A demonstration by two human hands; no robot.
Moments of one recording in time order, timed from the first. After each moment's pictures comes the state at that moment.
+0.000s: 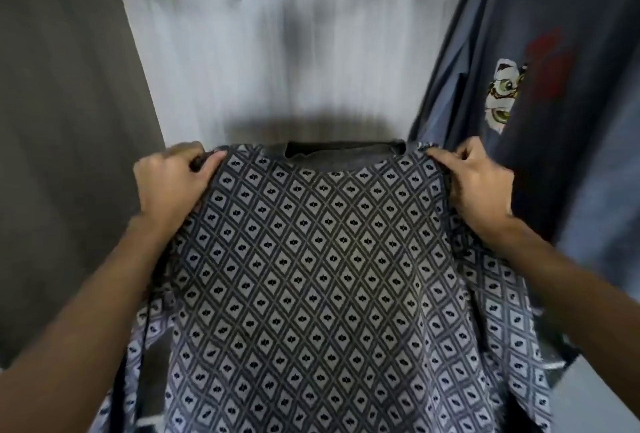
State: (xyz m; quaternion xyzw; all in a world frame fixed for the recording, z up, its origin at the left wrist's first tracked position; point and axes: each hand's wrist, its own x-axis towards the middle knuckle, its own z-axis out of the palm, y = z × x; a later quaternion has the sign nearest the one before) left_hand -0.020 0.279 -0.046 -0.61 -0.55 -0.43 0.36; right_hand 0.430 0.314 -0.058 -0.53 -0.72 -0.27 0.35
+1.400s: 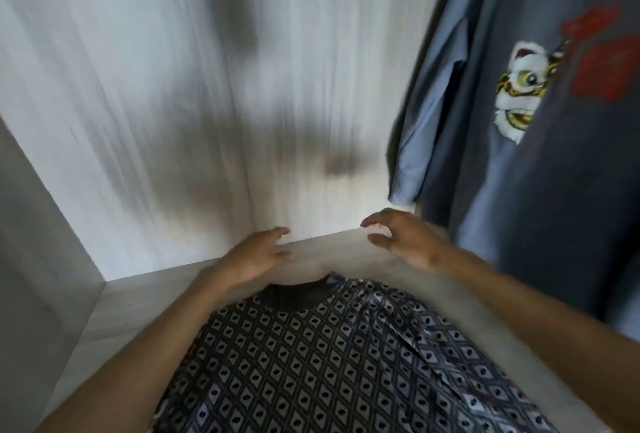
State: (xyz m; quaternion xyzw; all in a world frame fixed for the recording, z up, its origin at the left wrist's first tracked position) left_hand 0.077 0.493 -0.156 -0.78 -0.56 -0.13 -0.25; right_hand 0.382 0.476 -0.136 -0.57 -0.80 0.12 0.18
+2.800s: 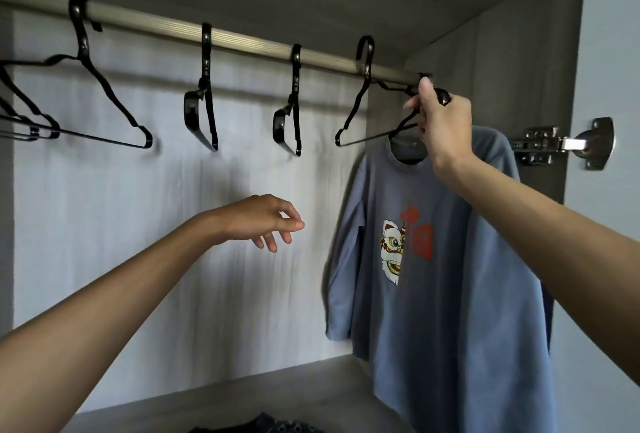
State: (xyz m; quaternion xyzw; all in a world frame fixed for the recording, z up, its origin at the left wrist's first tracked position) left_hand 0.193 0.368 0.155 -0.85 -0.43 -0.25 -0.19; right_hand 0.475 0.332 0.253 -0.33 -0.57 0.02 0.75
